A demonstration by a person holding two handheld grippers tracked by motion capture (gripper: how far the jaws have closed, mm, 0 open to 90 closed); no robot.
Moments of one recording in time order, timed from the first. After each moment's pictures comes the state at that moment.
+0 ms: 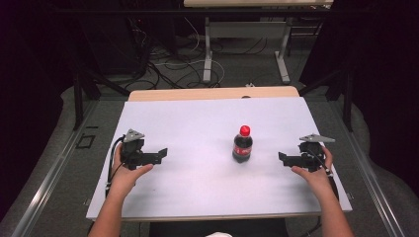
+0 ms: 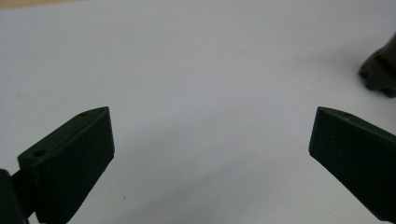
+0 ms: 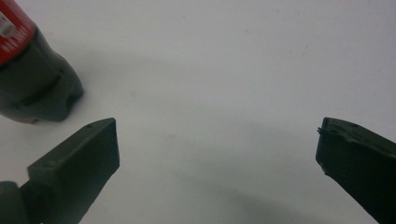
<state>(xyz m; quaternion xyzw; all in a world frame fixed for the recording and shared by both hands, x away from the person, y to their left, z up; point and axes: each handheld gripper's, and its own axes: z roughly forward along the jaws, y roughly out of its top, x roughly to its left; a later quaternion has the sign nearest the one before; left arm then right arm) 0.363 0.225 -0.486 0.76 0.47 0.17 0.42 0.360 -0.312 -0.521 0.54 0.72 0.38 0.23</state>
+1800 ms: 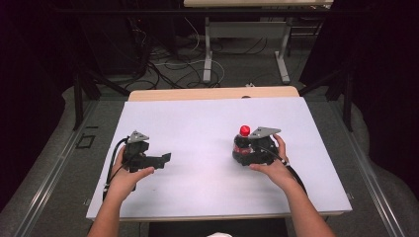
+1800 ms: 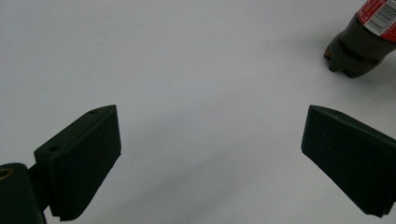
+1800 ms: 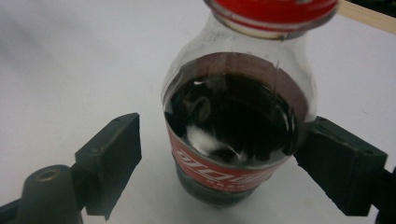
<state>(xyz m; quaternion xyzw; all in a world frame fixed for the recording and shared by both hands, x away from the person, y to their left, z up) 0.354 0.207 -0.482 0.78 0.47 0.15 0.39 0.383 -0.183 -0.508 0.36 0.82 0.41 0.19</state>
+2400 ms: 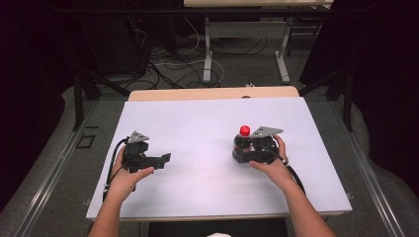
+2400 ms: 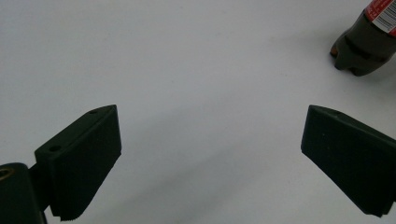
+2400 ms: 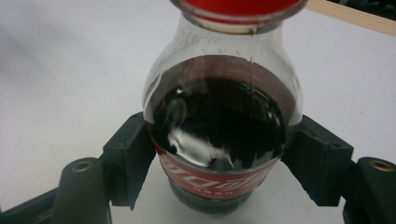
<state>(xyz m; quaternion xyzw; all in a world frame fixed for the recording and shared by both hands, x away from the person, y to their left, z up) 0.353 0.208 -0.483 0.78 0.47 0.15 0.39 0.386 -0.188 -0.511 0.37 0.81 0.42 0.19</state>
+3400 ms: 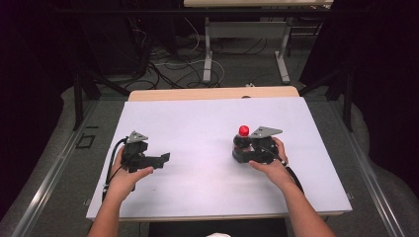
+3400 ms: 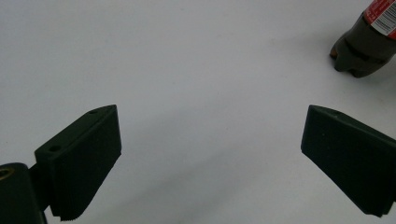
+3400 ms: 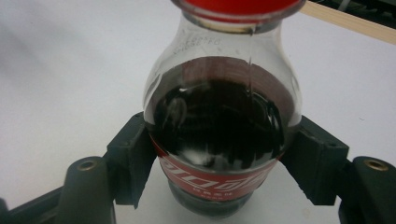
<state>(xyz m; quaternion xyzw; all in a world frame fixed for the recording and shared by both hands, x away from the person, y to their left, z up) 0.353 0.210 -0.483 0.78 0.47 0.15 0.39 0.385 -0.186 -0.511 0.36 0.81 0.42 0.20</state>
